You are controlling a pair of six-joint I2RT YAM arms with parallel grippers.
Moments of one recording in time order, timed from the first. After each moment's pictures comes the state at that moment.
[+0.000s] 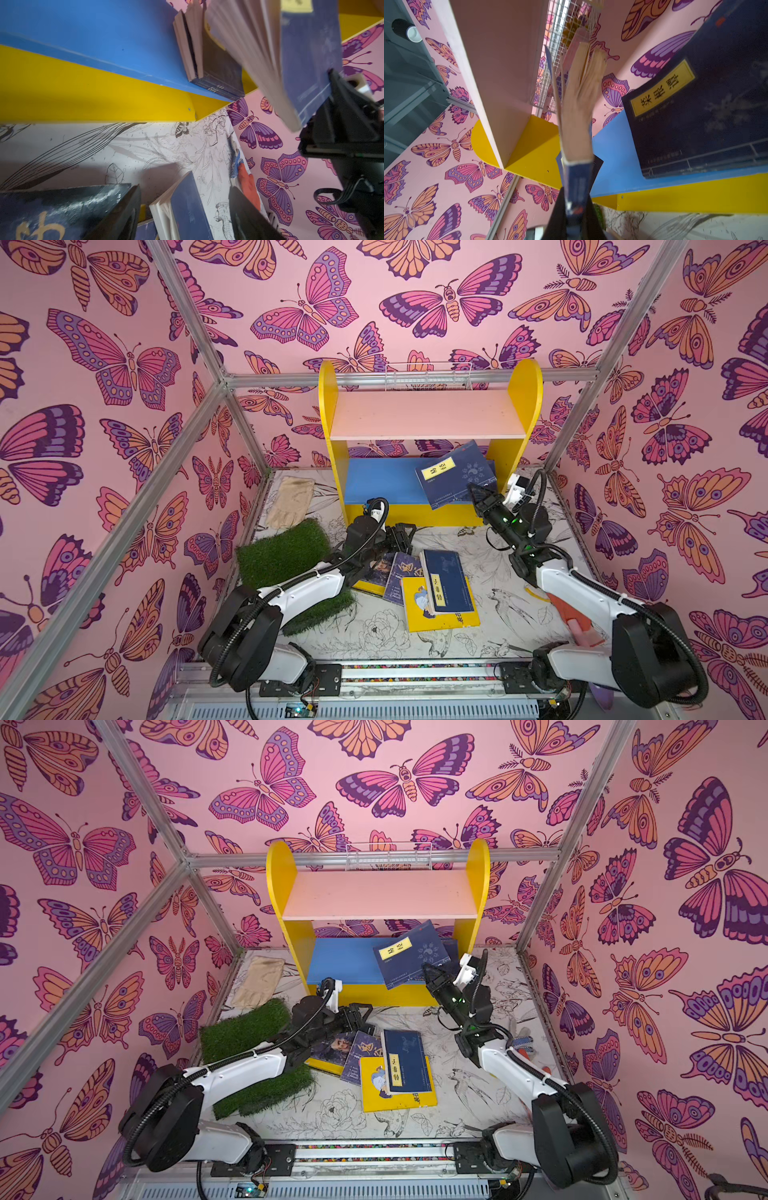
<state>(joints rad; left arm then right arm) -0.60 1.41 0.73 0.32 0.20 -0.76 0.32 1.32 0.71 0.69 -0.17 1.17</state>
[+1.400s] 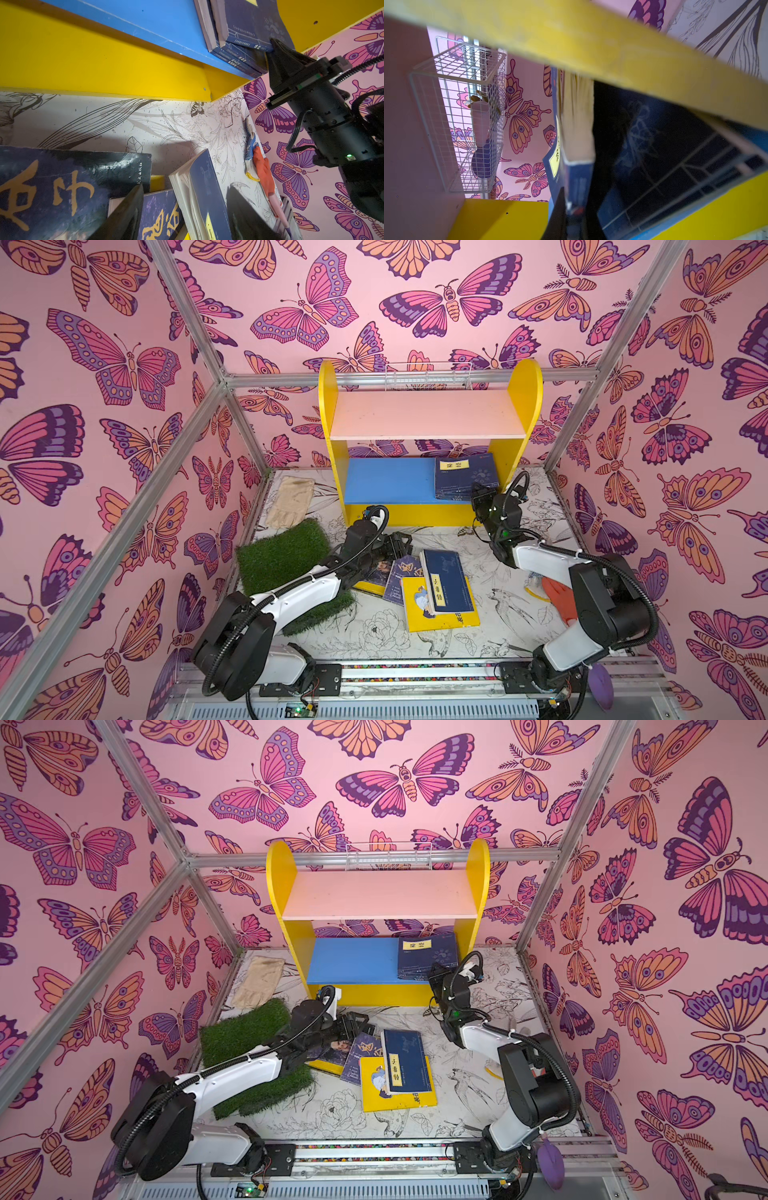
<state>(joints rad) -0.60 1.37 0.72 0.18 0.21 -0.71 0.33 1.60 0.81 0.69 0.20 1.32</state>
